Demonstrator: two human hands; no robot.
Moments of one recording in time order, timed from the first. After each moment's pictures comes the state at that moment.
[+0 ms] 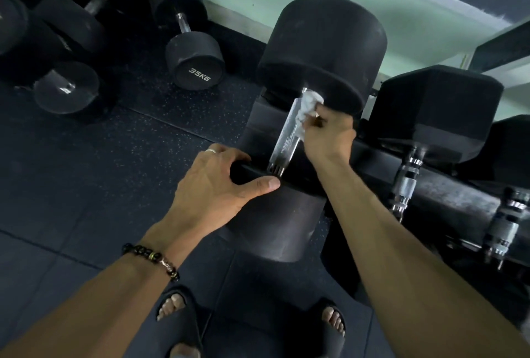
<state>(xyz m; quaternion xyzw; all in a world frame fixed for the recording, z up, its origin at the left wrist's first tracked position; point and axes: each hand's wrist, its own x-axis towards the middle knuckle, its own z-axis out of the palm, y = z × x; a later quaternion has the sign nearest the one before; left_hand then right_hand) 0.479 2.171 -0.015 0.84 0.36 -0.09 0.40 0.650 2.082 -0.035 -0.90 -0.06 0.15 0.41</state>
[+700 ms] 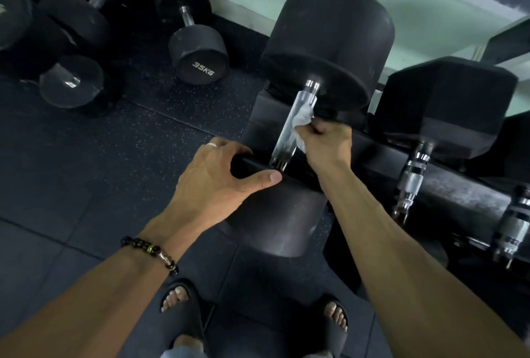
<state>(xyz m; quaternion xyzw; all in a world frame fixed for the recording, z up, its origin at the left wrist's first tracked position) 0.479 2.171 -0.016 0.84 0.36 -0.08 0.41 0.643 2.072 -0.052 -0.87 -0.01 0.23 0.44</state>
